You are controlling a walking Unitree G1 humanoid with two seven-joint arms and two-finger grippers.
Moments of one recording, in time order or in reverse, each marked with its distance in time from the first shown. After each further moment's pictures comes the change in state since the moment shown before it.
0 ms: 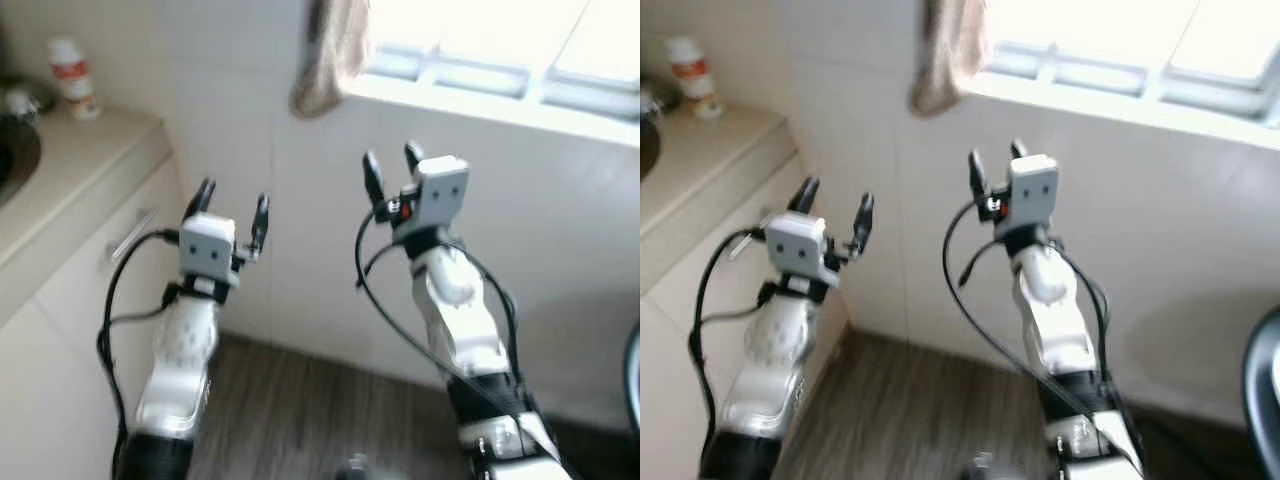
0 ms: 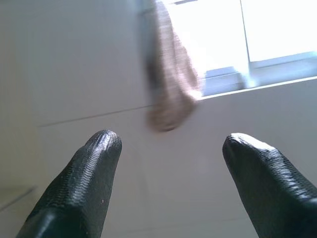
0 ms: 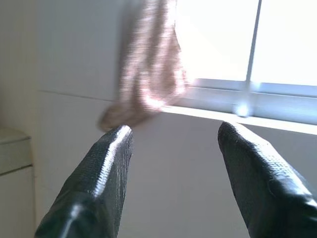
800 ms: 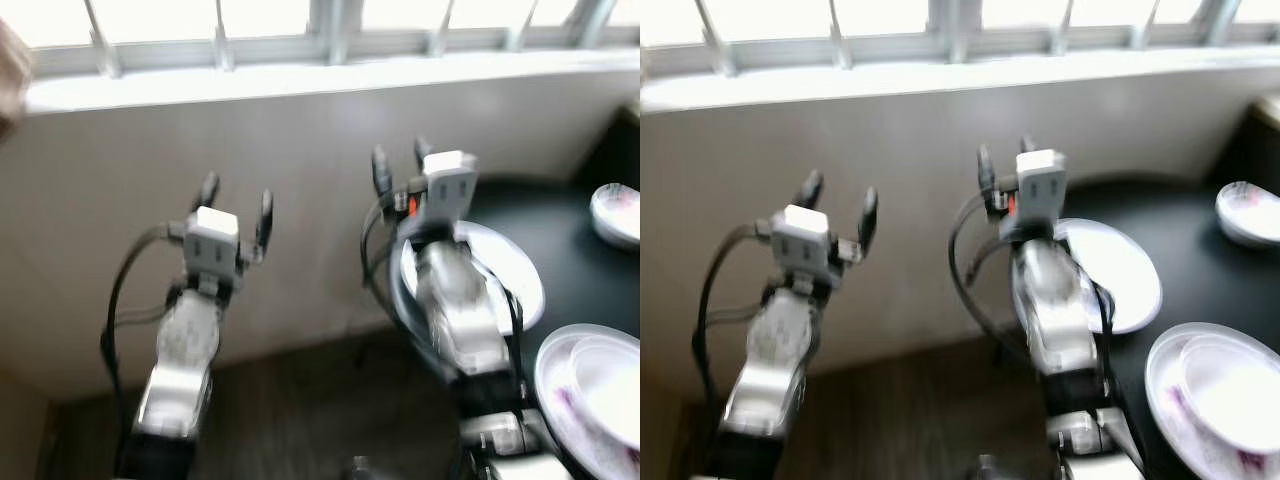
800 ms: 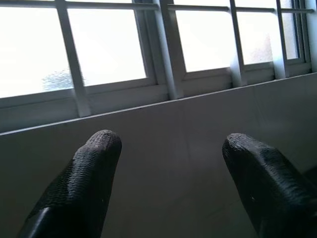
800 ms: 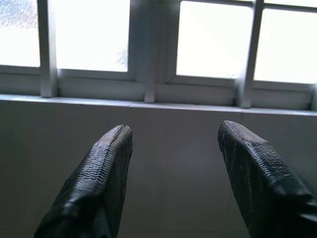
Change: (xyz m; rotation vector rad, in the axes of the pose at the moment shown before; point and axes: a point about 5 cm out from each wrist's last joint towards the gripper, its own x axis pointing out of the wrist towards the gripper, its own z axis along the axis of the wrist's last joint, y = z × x) left arm 0.000 0.001 -0.003 0.001 0.013 0.004; right arm 0.002 -0.004 0.001 -0.001 -0.003 -0.031
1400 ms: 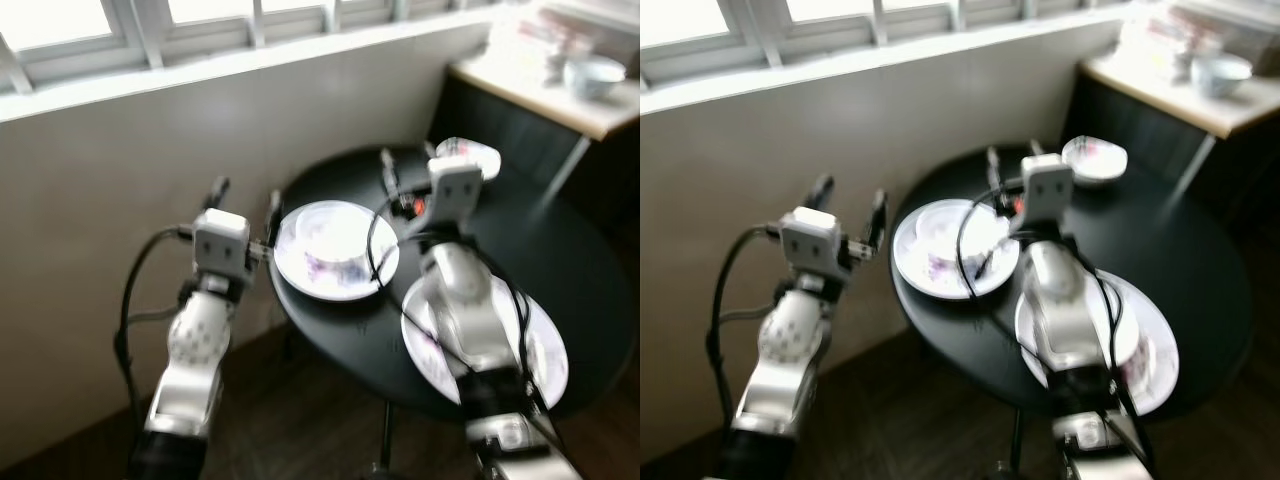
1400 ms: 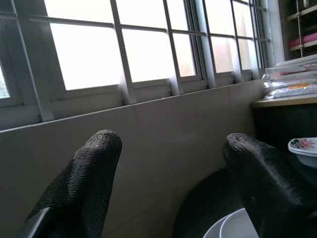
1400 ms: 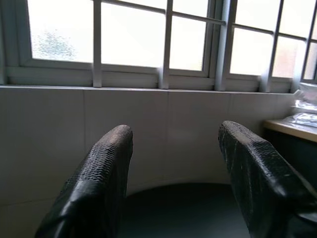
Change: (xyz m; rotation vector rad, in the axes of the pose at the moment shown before) left arm 0.000 -0.009 -0.003 -0.022 0.014 -0.022; right arm -0.009 -0.019 -0.012 -0.045 0.058 -0.080
